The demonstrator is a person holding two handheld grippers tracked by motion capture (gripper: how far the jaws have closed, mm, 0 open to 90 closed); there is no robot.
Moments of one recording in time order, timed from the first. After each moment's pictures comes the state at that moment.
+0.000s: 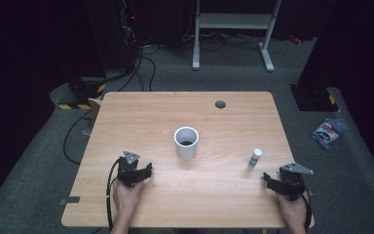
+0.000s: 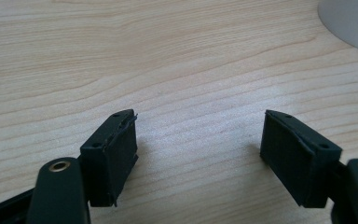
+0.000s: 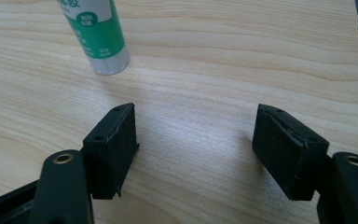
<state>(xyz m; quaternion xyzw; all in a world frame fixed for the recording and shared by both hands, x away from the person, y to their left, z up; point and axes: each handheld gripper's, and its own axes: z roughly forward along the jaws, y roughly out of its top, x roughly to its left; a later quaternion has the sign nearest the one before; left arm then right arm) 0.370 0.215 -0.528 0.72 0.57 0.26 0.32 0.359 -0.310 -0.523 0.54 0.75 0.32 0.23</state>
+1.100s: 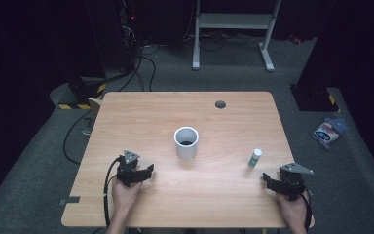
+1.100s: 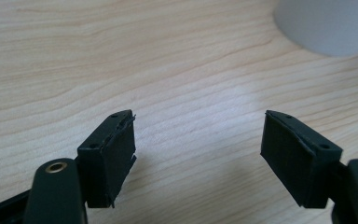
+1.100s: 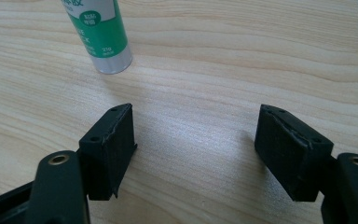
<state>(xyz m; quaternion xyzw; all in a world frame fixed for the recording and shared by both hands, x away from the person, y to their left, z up) 0.366 0.217 -0.512 0.73 0.54 0.22 0.35 0.360 -0.310 -0.523 0.53 0.75 0.32 0.23</state>
